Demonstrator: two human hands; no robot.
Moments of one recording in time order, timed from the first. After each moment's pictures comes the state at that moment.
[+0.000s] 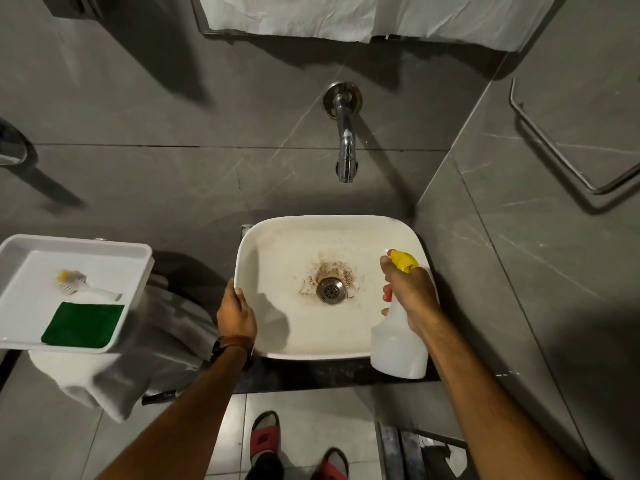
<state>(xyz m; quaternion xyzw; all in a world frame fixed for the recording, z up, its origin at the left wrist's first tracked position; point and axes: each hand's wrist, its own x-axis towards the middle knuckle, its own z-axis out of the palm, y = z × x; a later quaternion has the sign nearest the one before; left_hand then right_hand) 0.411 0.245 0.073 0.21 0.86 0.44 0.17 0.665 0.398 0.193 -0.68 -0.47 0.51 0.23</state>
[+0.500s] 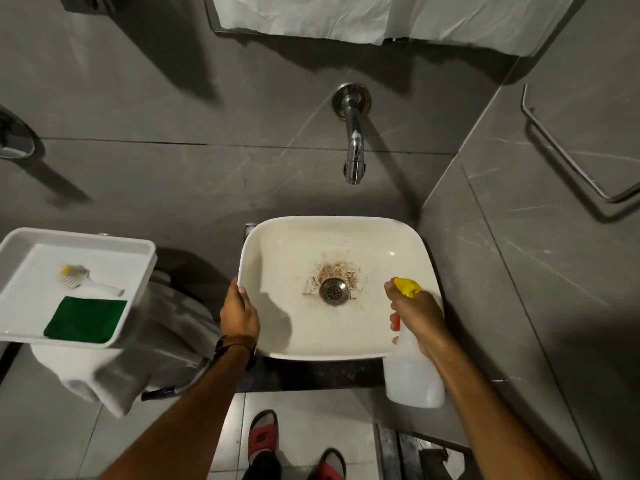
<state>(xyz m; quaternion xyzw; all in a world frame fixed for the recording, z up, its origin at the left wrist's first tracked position) 0.411 0.245 0.077 0.20 0.86 0.43 0.18 0.688 0.381 0.166 -0.69 -0.48 0.51 0.18</state>
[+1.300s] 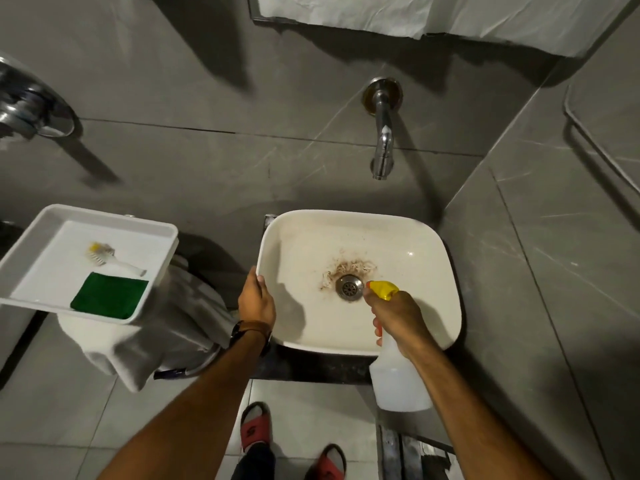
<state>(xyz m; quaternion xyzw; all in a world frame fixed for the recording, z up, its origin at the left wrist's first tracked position) 0.411 0.243 0.078 0.19 0.84 0.47 0.20 0.642 0.351 0.160 -0.64 -0.55 0.53 0.11</state>
